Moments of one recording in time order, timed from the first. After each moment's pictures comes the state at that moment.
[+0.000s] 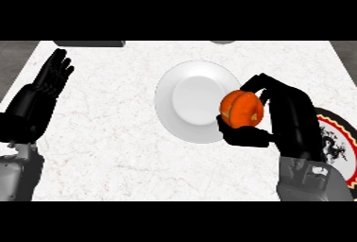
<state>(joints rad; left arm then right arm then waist) -0.27 0.31 0.07 -1.64 0.08 -0.06 0.14 -0.37 -0.16 0.26 -1.89 0.89 0.04 0.73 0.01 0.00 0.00</state>
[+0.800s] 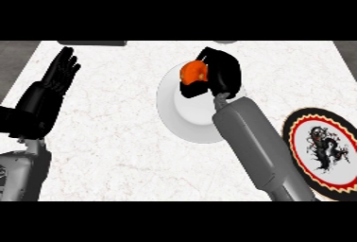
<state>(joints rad) -0.30 0.28 0.07 -1.61 0.05 -0.07 0.13 -0.84 0.00 0.21 -0.99 0.88 -0.26 0.62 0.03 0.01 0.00</state>
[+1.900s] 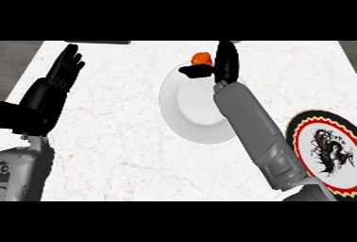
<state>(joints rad) -0.32 0.26 0.07 -1.60 0.04 -0.08 0.14 -1.02 0.00 0.06 -0.57 0.31 -0.67 0.14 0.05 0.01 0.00</state>
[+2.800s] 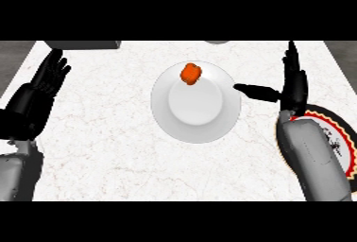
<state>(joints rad) -0.28 0.28 0.14 -1.59 0.05 -0.10 0.12 -0.54 -0.19 -0.03 -1.11 0.09 -0.49 -0.01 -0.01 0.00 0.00</state>
